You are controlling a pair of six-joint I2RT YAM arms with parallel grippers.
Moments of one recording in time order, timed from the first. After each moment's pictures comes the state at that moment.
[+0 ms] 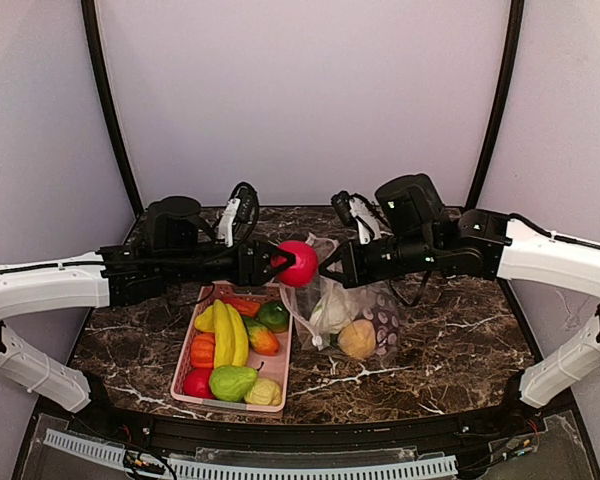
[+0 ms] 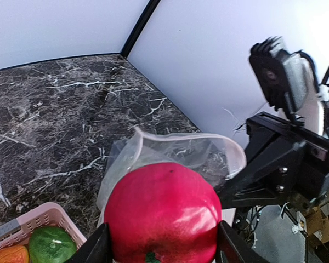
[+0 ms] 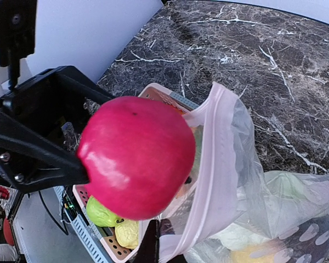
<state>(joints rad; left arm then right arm) -0.90 1.28 0.93 0.07 0.21 -0.52 1.03 1.38 1.24 -0.45 -0.08 0.55</state>
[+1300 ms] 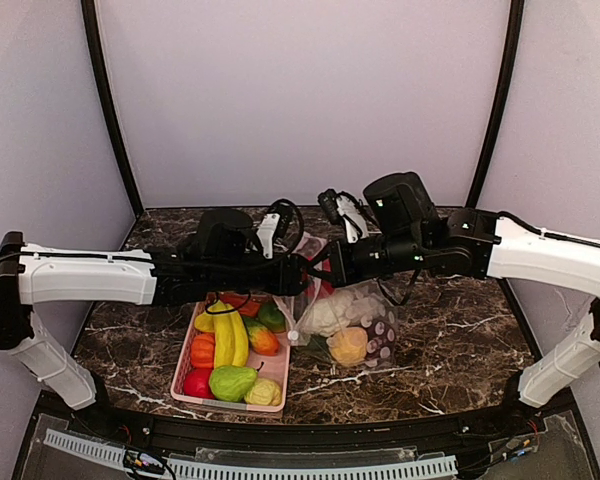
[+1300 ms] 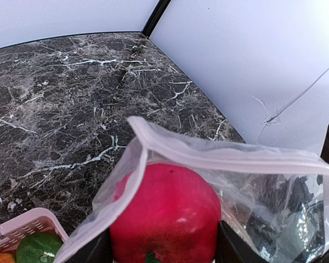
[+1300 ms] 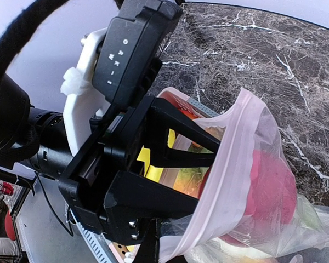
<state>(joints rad) -0.97 1.52 1.05 0.06 0.06 -0.52 1.06 1.43 1.28 -0.42 -0.10 0.54</state>
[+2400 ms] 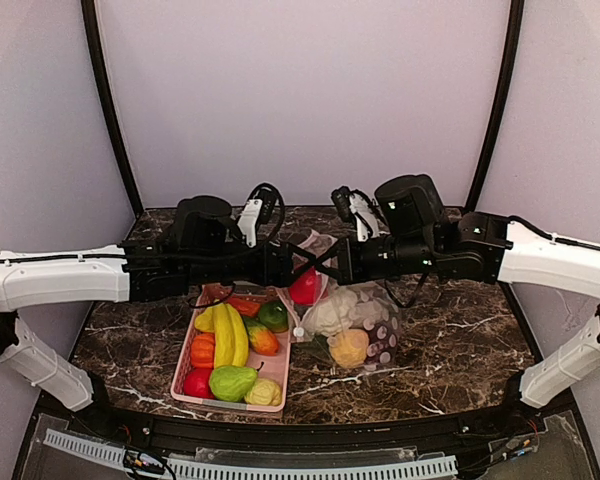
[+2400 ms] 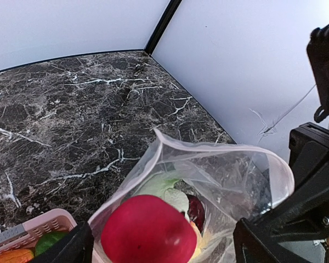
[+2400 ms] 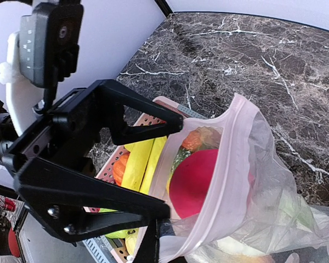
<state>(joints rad) -0.97 1.42 1.05 0.00 0.01 -0.51 1.06 1.38 1.24 -0.40 -0.02 0.60</state>
